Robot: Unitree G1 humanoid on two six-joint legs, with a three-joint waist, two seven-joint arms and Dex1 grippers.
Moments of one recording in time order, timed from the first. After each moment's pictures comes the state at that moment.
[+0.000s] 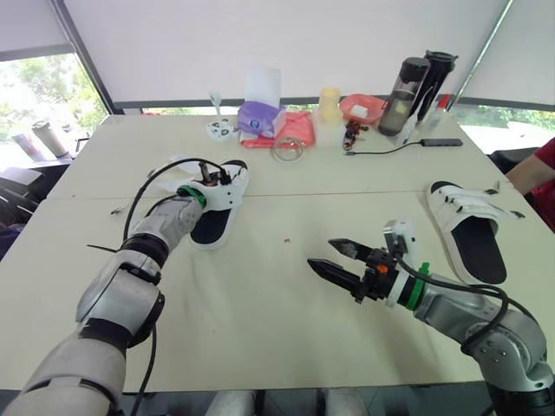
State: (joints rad) left arm -1.05 0.46 -0.46 1.16 0.69 -0.34 0.05; right arm -0.10 -0.57 -0.11 -0.57 0.95 0.83 0.45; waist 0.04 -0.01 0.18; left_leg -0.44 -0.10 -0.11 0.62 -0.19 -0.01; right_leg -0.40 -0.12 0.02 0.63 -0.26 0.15
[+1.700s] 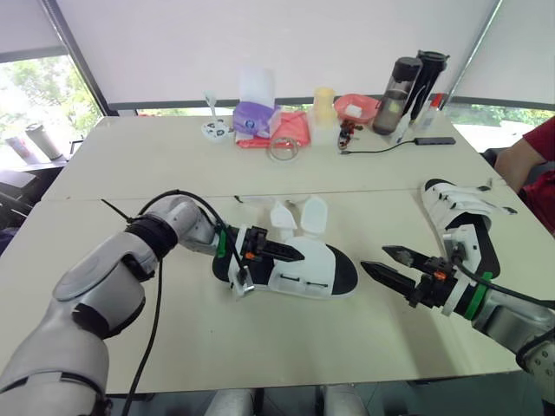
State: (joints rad) left arm -1.16 0.57 -0.97 0.79 1.48 -1.16 0.89; right arm 0.07 -0.70 -0.37 -0.48 0.93 0.82 0.59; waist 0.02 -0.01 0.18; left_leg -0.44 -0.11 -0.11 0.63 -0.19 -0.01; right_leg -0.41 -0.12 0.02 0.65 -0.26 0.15
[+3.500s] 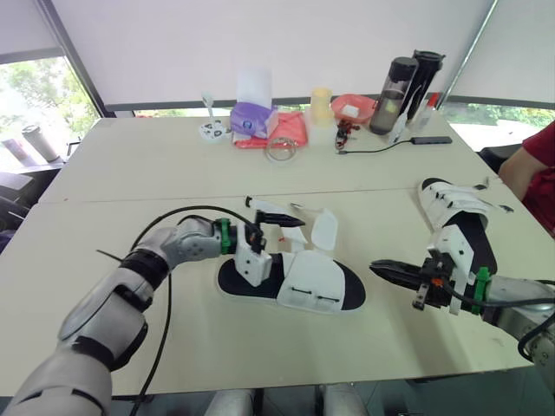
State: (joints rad) left arm -0.88 0.58 -0.64 0.80 0.32 -1.13 -0.43; right arm 0.05 -0.86 -0.24 -0.46 0.63 0.63 0.87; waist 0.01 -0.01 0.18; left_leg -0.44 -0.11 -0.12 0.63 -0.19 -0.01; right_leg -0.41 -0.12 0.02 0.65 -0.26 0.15
